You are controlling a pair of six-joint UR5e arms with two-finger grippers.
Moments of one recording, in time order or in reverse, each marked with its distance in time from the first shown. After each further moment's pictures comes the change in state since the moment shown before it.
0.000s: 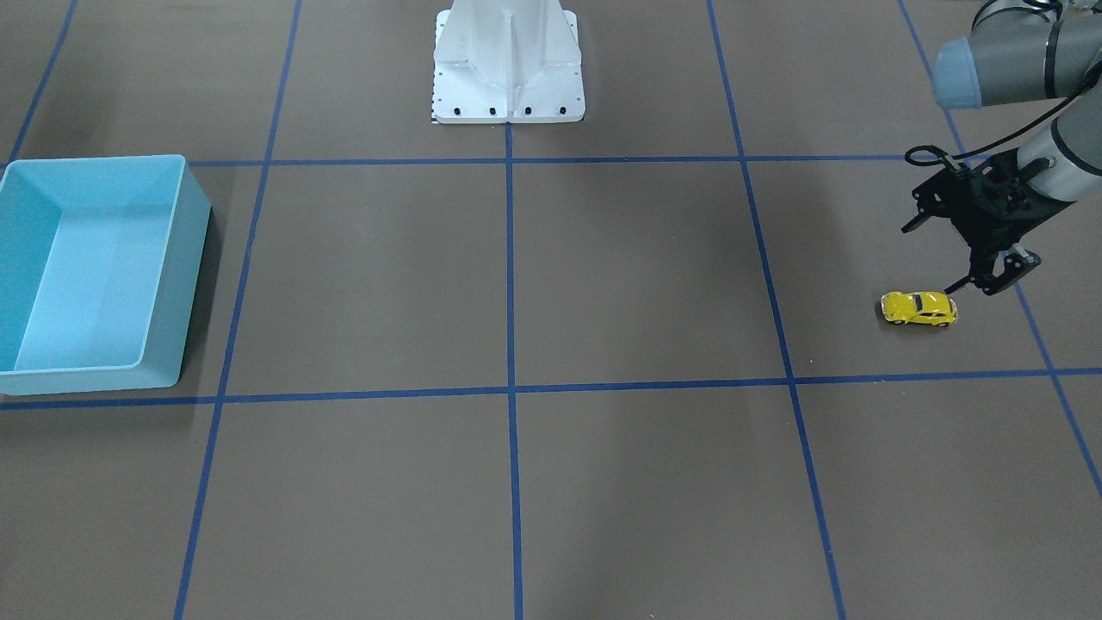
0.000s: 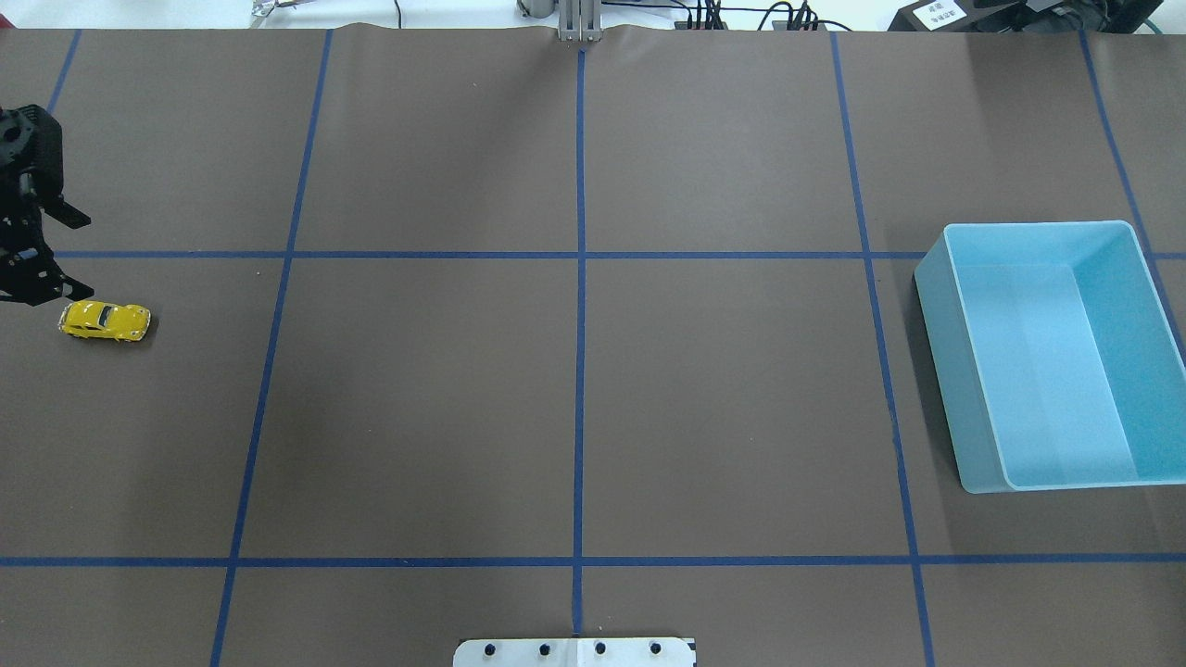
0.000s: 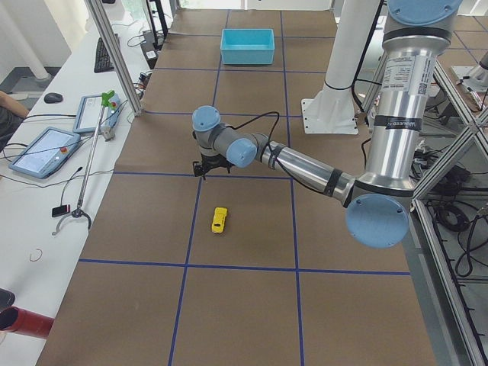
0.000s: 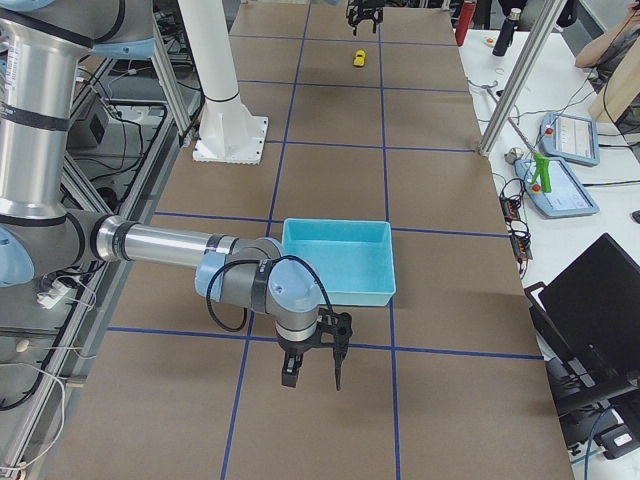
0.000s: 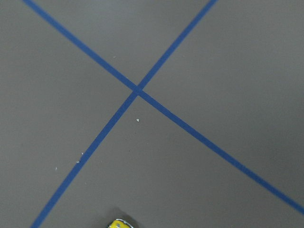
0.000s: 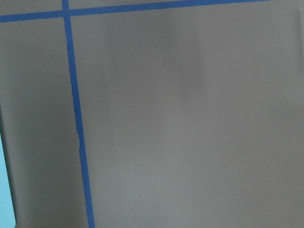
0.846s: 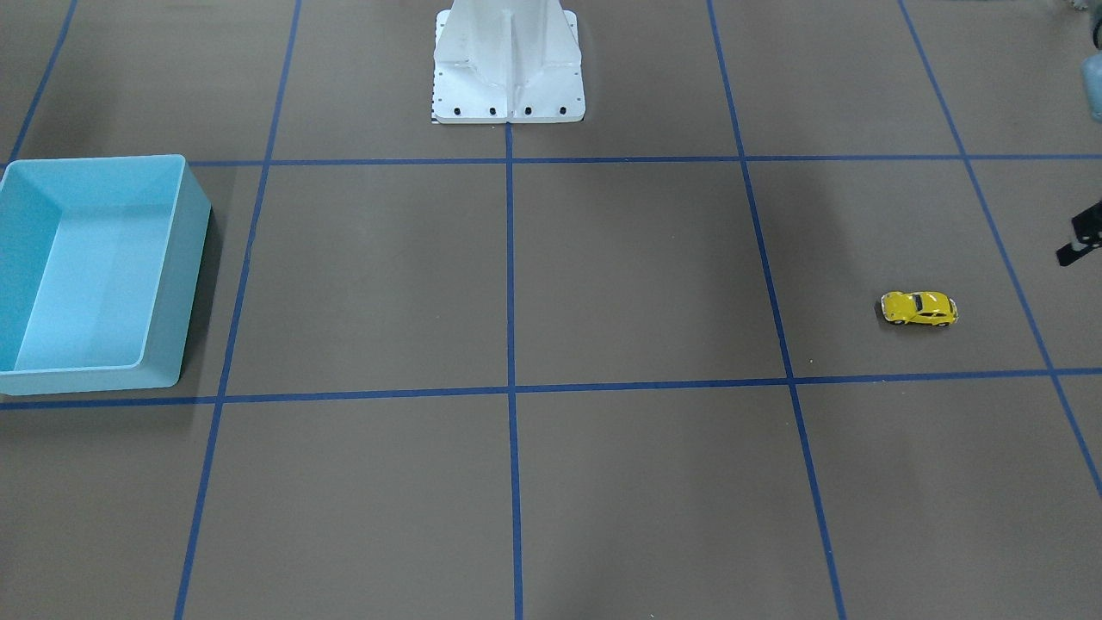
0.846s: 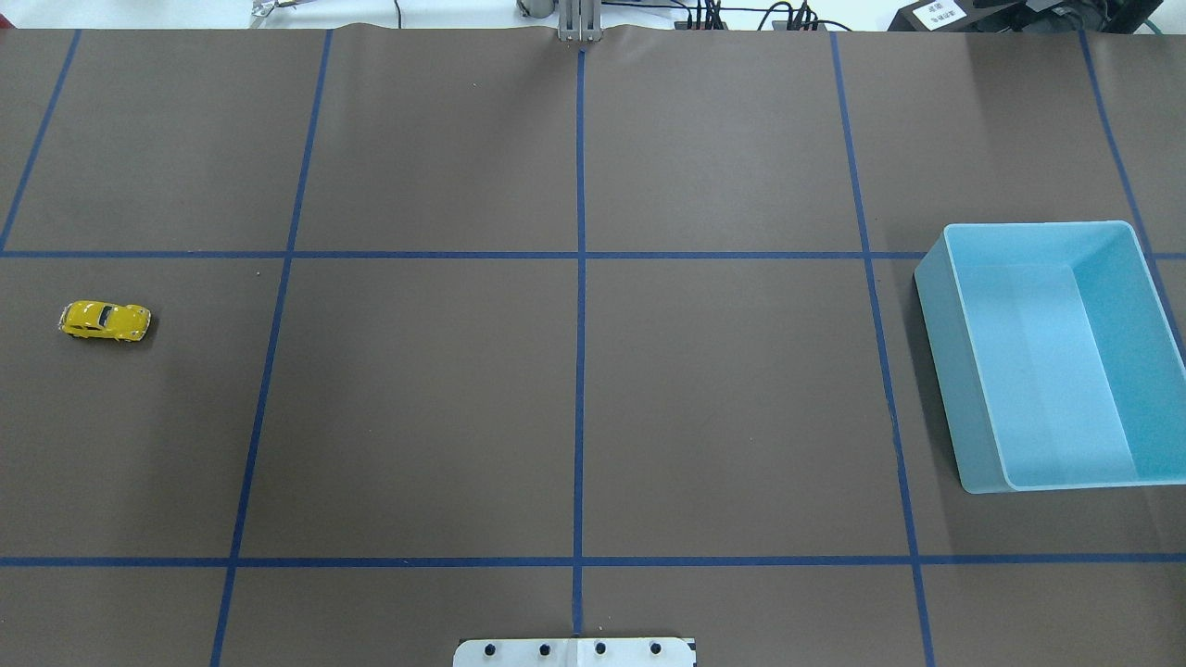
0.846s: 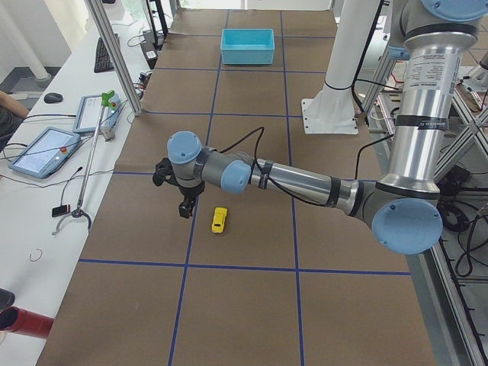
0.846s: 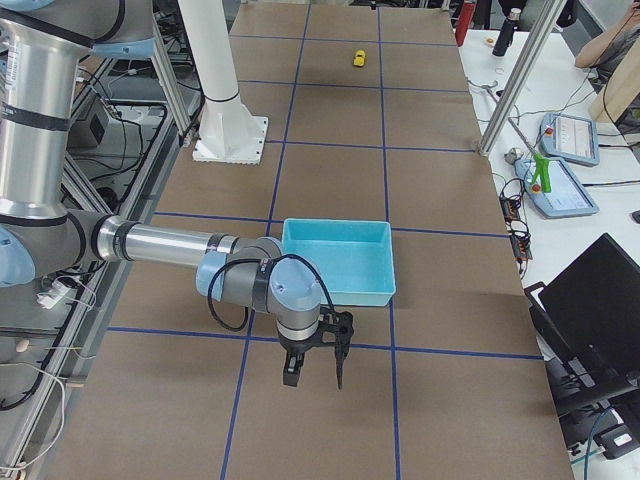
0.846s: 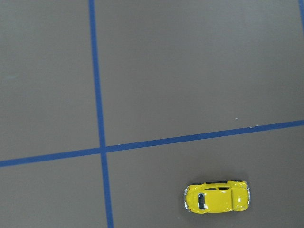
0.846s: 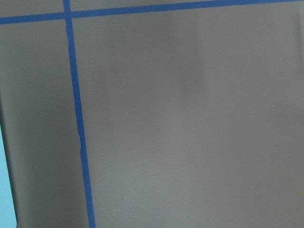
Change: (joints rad) left arm -0.226 0.003 0.097 -0.029 -0.099 -0.743; right arm 0.000 0.005 0.000 0.000 0.000 0.000
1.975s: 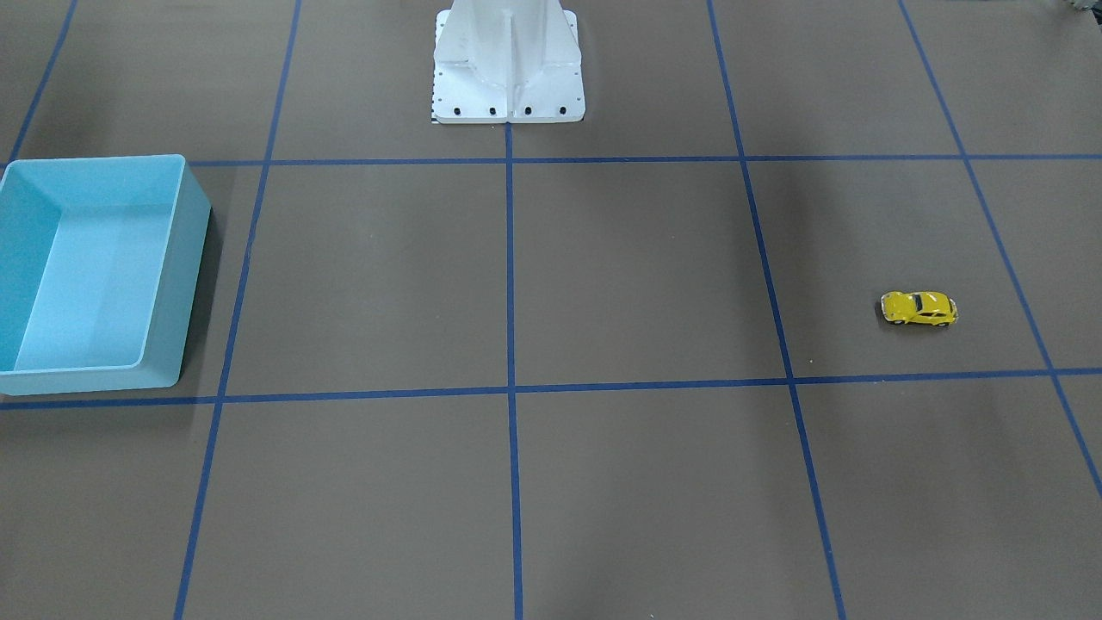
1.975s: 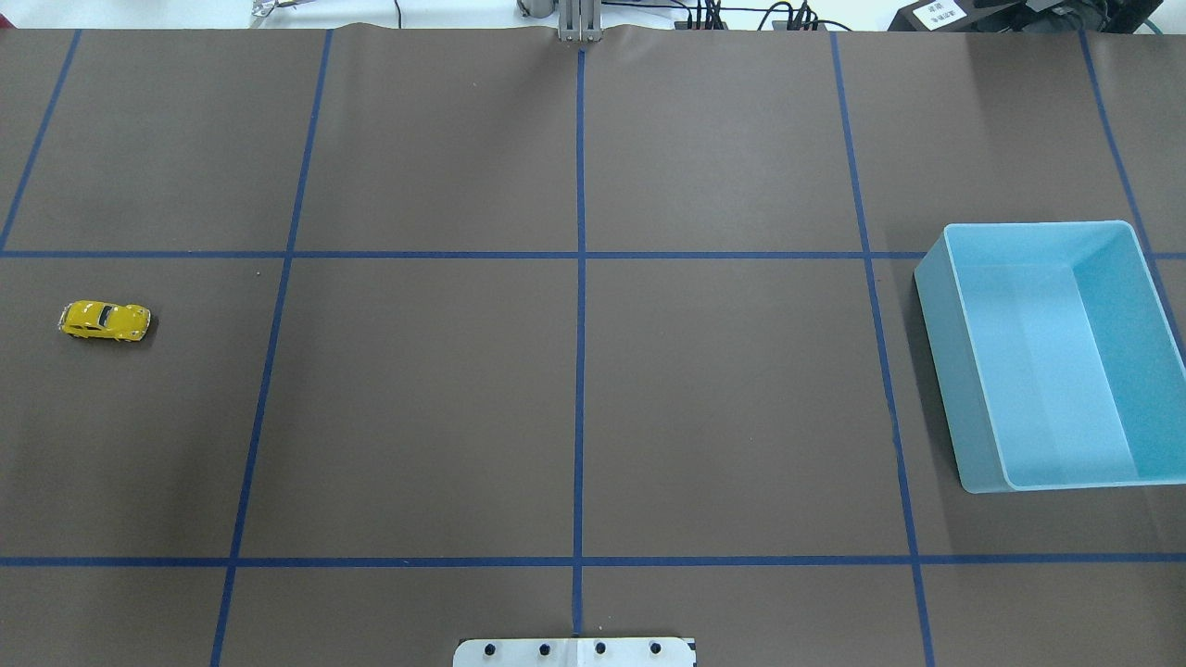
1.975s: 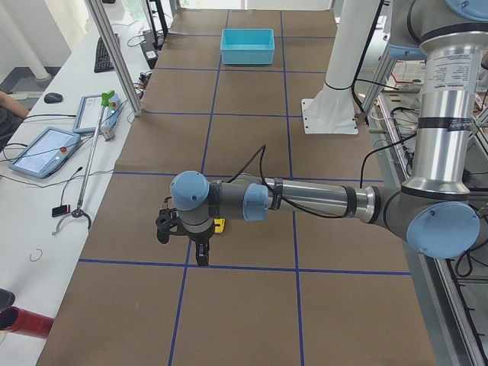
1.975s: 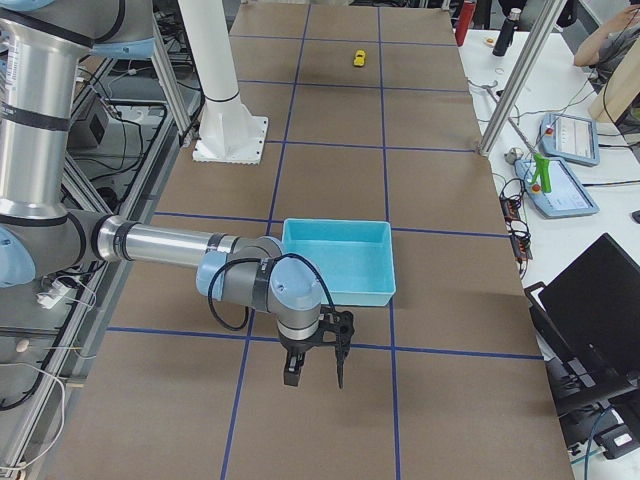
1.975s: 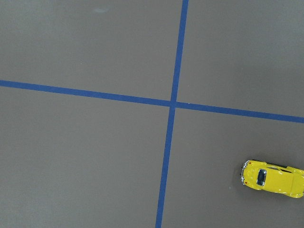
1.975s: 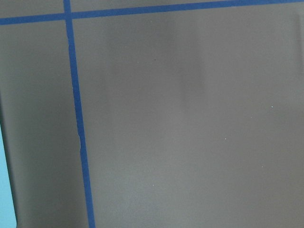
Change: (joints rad) left arm -0.235 0.081 0.080 0.210 0.038 -0.025; right arm 0.000 0.001 0.002 0.002 0.000 0.000
